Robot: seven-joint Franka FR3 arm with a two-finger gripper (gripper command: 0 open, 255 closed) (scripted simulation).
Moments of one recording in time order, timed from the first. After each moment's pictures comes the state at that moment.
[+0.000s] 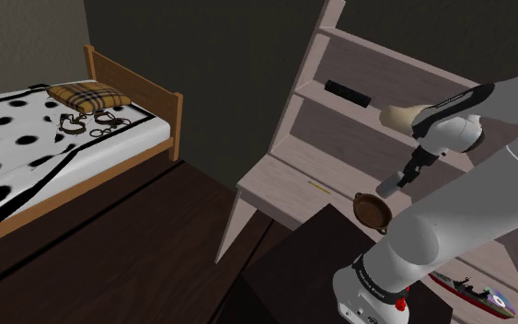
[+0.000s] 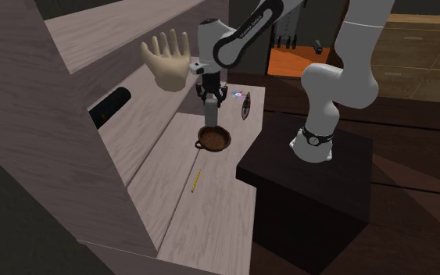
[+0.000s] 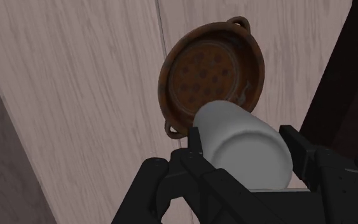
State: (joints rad) arm -0.33 -0.11 -1.01 -2.44 -0.14 2.36 -1.45
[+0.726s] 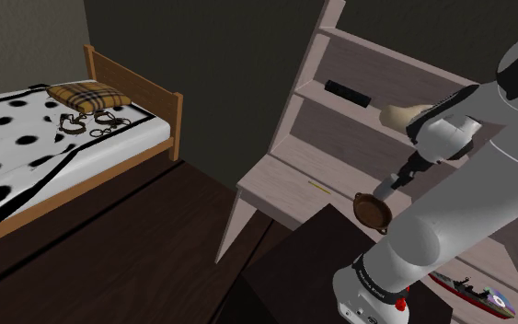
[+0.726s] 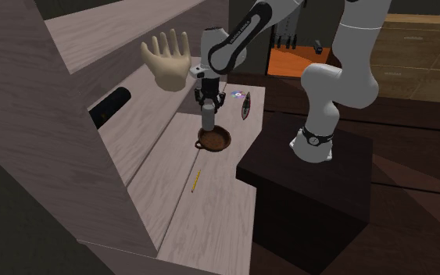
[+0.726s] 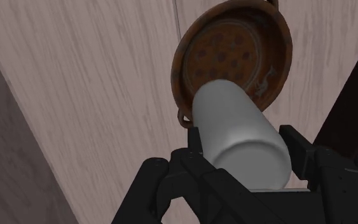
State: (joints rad) arm -0.31 0.00 -1.05 -2.47 0.16 2.50 -1.69
